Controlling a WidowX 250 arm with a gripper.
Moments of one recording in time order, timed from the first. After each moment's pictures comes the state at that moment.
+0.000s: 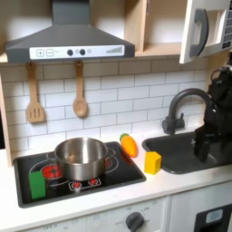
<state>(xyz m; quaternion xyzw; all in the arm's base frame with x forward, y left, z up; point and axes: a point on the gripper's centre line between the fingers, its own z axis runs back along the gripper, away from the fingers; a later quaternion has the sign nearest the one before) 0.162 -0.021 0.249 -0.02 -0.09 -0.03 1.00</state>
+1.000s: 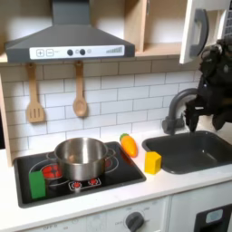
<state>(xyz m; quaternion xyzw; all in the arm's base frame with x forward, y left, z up) 0.219 -0.042 0.279 -0.04 -0.15 -0.08 0.98</state>
